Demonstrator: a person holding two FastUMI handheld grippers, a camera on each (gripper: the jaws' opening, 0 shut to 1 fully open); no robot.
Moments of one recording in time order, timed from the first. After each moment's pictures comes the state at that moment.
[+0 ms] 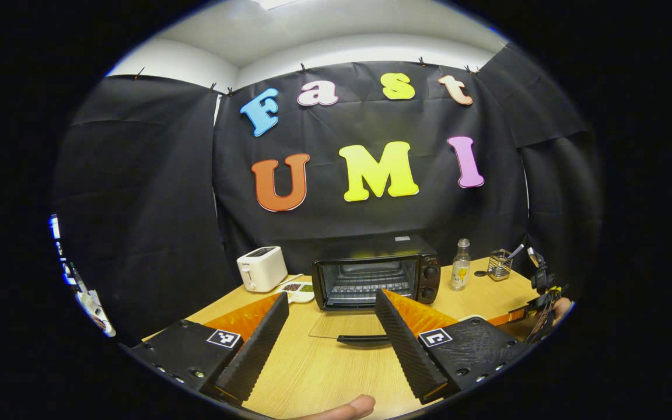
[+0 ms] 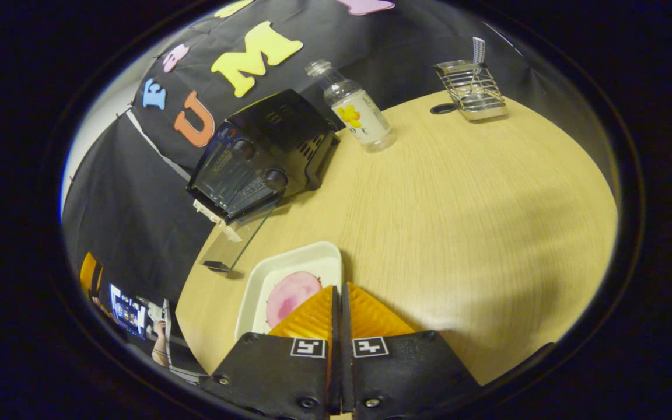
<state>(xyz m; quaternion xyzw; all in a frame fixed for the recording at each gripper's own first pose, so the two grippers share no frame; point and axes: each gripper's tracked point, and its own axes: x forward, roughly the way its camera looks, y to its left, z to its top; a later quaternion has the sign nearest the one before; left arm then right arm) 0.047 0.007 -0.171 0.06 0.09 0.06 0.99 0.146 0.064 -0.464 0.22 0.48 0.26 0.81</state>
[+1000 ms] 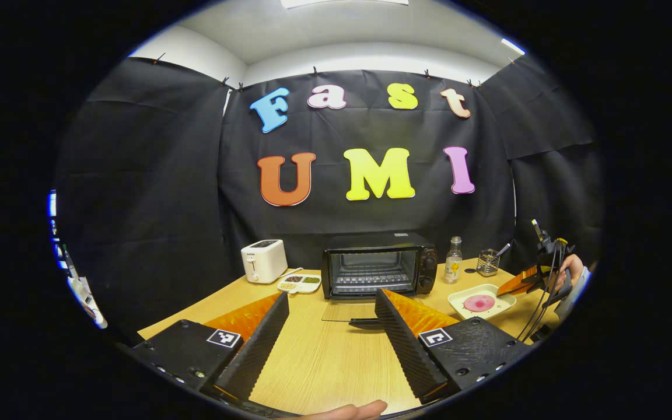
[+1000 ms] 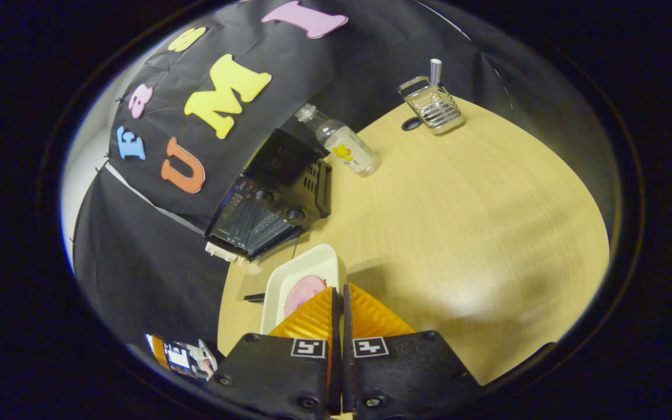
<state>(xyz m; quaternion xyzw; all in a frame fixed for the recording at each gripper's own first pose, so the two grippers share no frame) -0.001 0.063 -0.183 0.03 0.07 0.01 1.00 0.132 0.069 -0.364 0.31 0.48 0.18 0.80</state>
